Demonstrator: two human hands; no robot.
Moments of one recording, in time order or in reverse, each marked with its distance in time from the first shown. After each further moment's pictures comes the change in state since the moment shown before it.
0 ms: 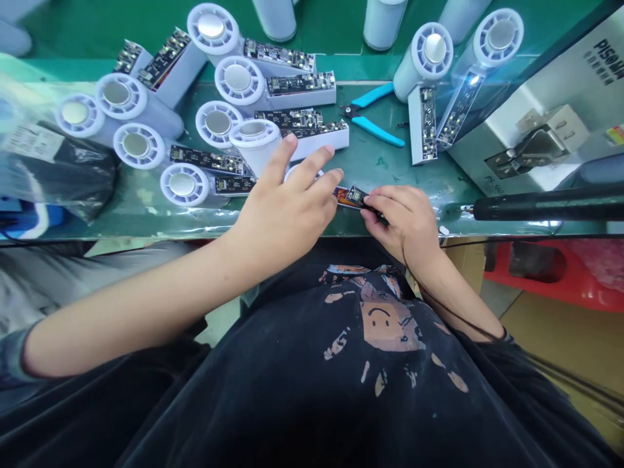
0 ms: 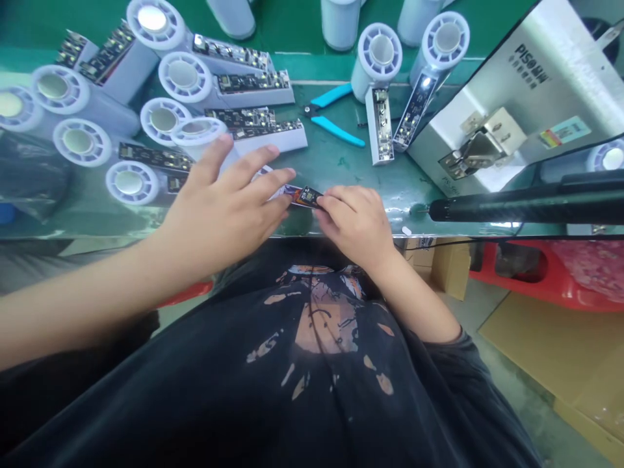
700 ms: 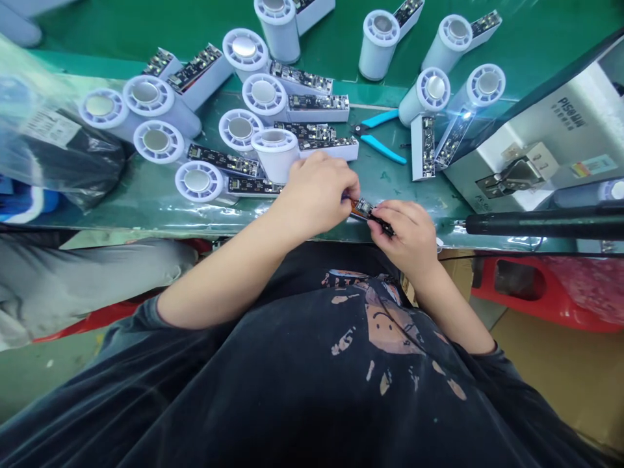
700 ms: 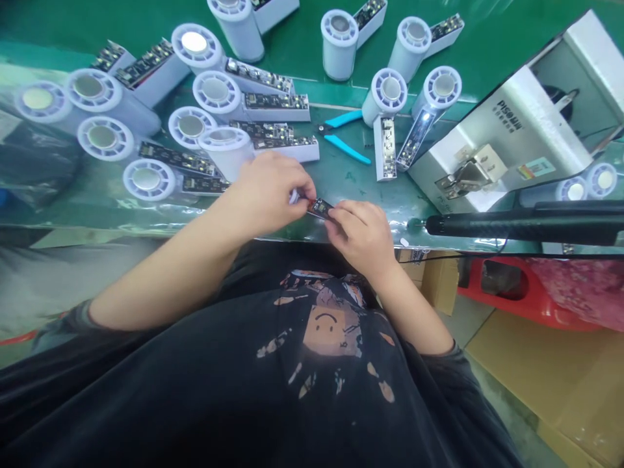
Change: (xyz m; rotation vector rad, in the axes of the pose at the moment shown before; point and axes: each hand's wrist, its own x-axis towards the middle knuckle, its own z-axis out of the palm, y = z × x) left_hand 0.037 -0.018 0.033 -0.097 0.026 -0.286; right_hand -0.004 0.005 -0.001 0.056 0.079 -0.058
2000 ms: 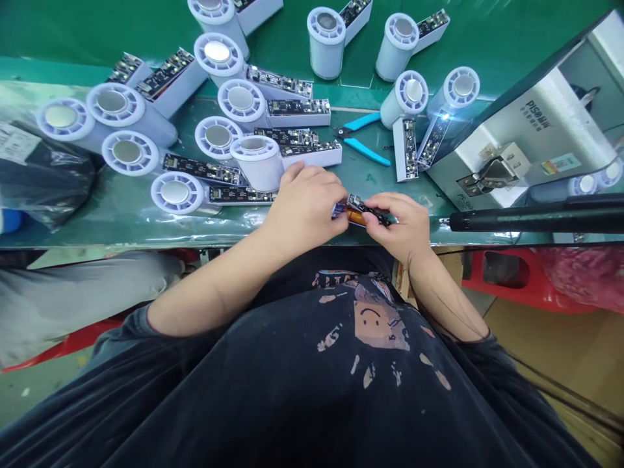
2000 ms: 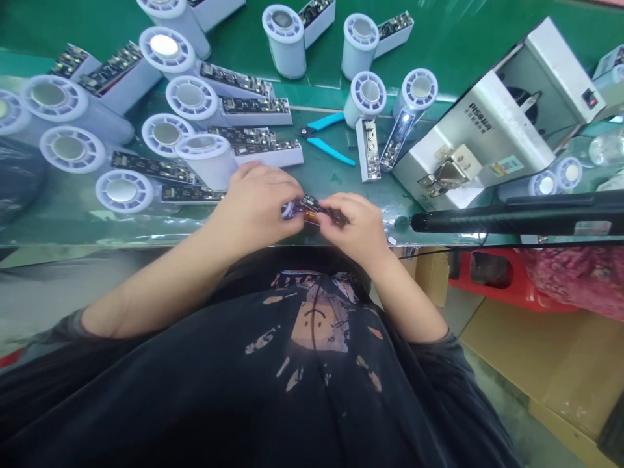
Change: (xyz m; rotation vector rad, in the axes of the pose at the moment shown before) left_hand -0.007 0.004 0.008 0.059 0.089 0.117; right_hand 0.014 0.008 -0.008 0.149 -0.136 0.319
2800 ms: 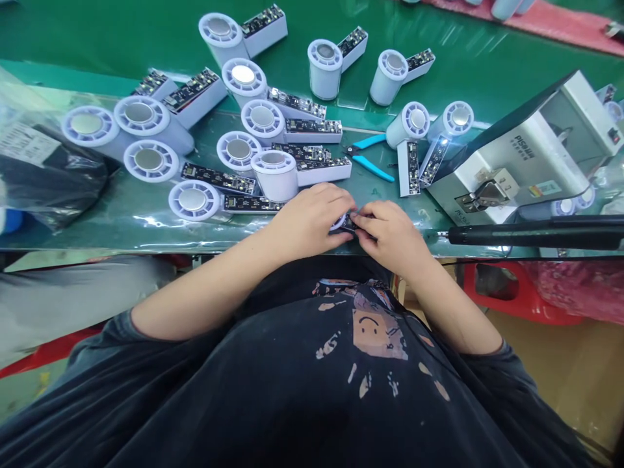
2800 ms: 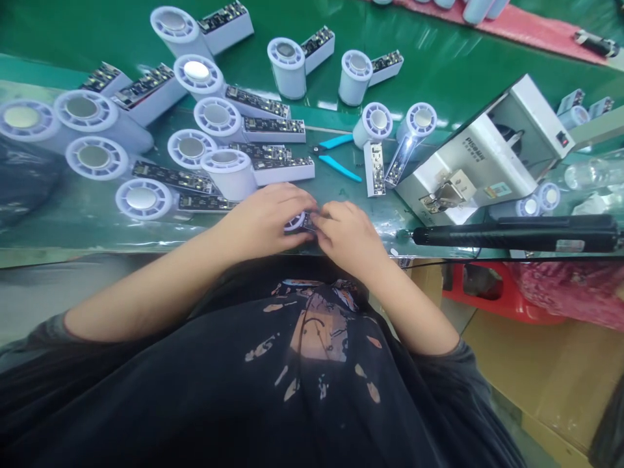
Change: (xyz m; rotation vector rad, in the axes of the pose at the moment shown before) left_hand -0.005 -0.025 -0.003 -0.137 -0.038 0.306; right_hand 0.017 -0.024 -0.004 -0.254 -0.416 -0.102
